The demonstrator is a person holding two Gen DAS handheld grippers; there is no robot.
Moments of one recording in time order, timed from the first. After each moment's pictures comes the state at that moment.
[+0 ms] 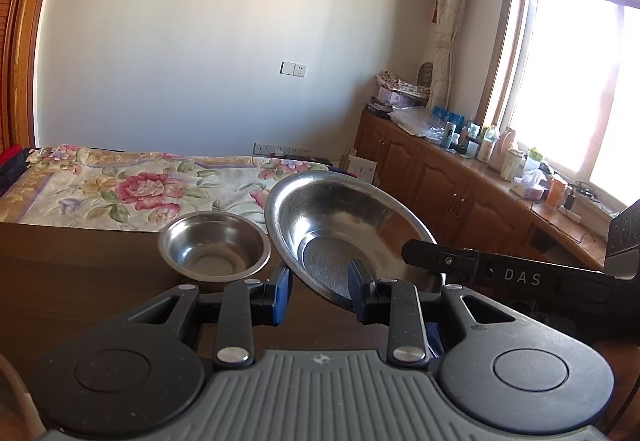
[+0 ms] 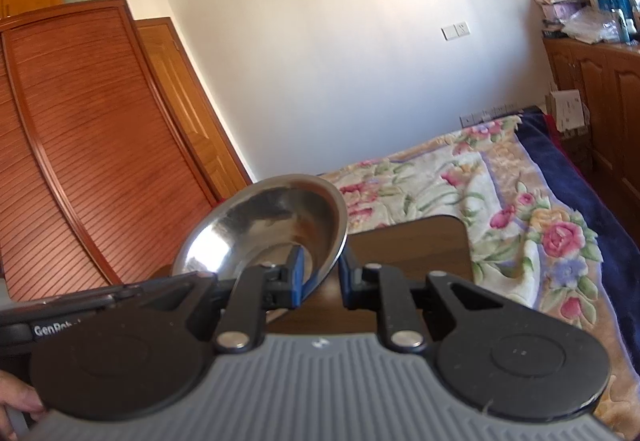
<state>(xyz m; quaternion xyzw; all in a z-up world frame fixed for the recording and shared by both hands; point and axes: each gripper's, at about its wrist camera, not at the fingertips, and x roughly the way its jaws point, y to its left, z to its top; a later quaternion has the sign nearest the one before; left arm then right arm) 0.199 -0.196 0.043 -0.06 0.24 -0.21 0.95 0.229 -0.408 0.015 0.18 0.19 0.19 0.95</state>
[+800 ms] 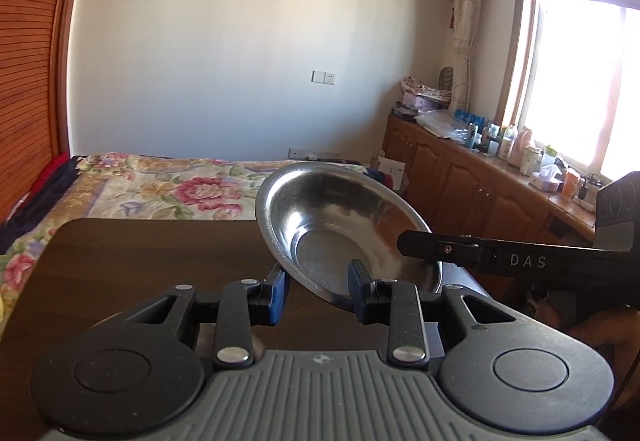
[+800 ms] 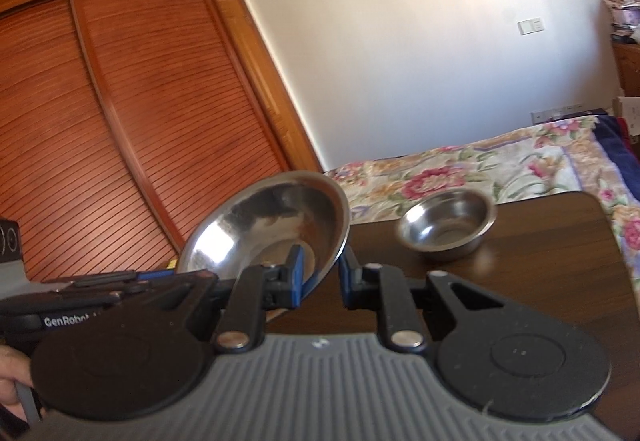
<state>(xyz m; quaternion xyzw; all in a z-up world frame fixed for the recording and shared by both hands) 0.134 -0.058 0.052 -0.03 0.23 -0.18 0.96 0.194 -0.292 0.023 0.15 0.20 0.28 0.93</state>
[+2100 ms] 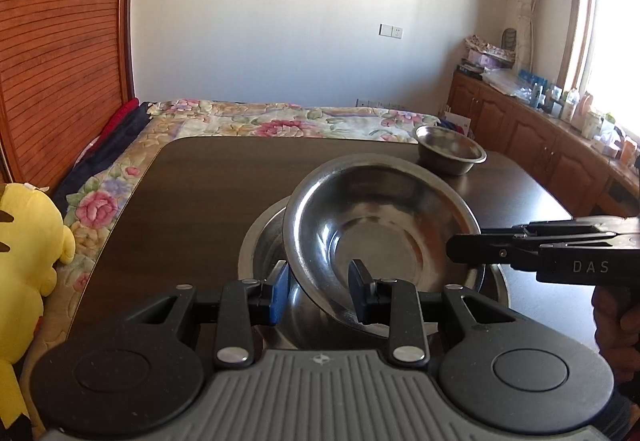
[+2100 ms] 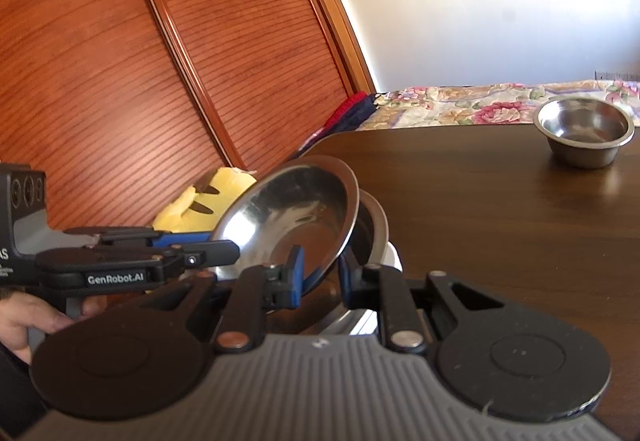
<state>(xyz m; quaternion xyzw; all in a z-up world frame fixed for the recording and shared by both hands) 0.122 0.045 -0.008 -0.01 0.30 -0.10 0.95 0.169 -0.179 -0.009 0.08 0.28 0.35 0.89</state>
